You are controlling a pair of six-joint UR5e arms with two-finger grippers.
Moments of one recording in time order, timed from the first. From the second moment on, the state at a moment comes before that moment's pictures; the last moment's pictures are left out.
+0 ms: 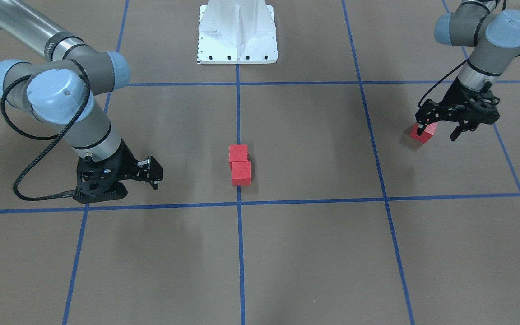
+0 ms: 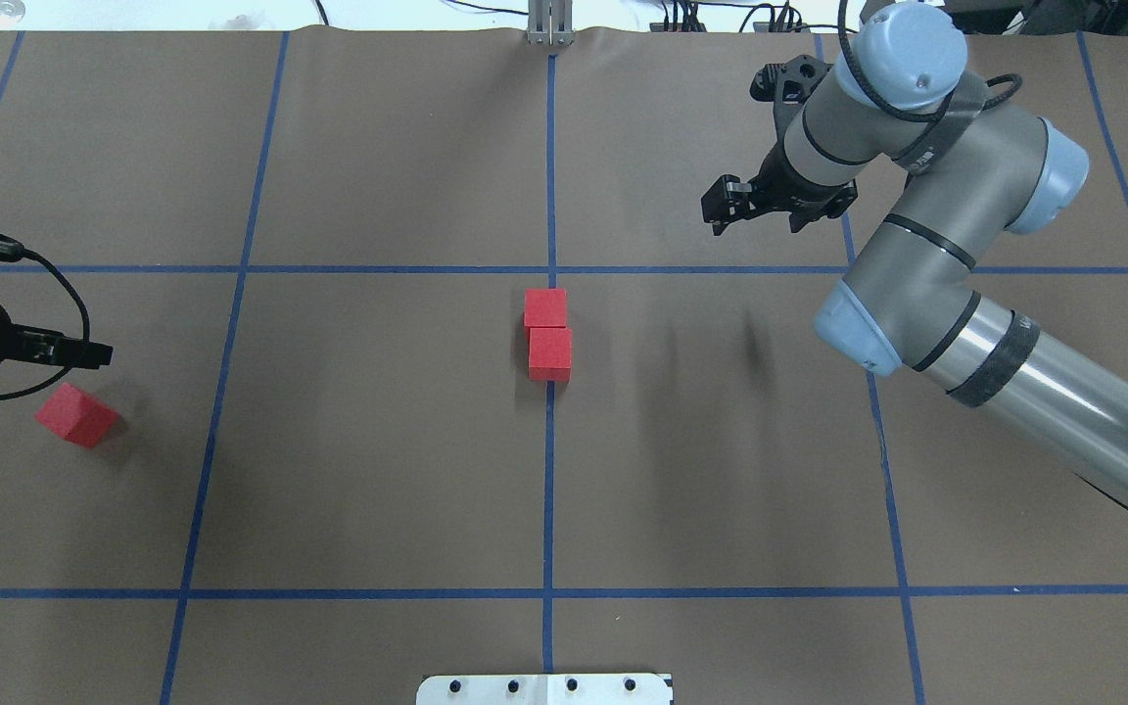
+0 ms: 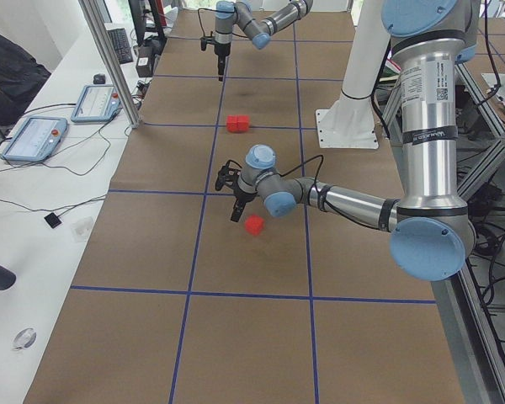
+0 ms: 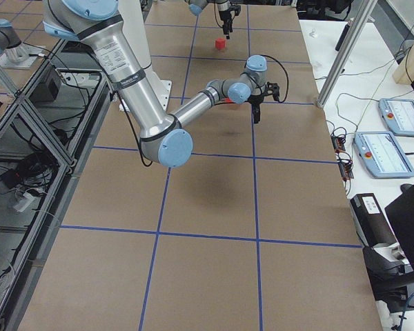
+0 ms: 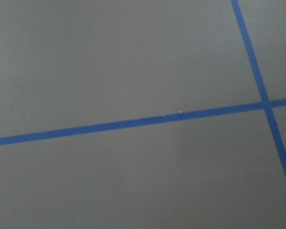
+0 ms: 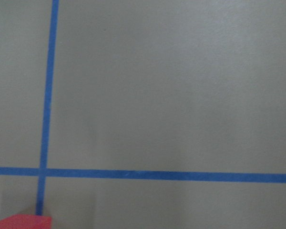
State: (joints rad) left arm -0.83 -1.45 -1.83 -2.28 -1.94 -0.79; right arm 0.85 -1.01 1.55 -1.37 2.06 0.89
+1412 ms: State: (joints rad) left arm -0.77 -1.41 -1.82 -2.28 -1.94 -0.64; right arm 0.86 -1.04 1.54 -1.36 2.06 0.84
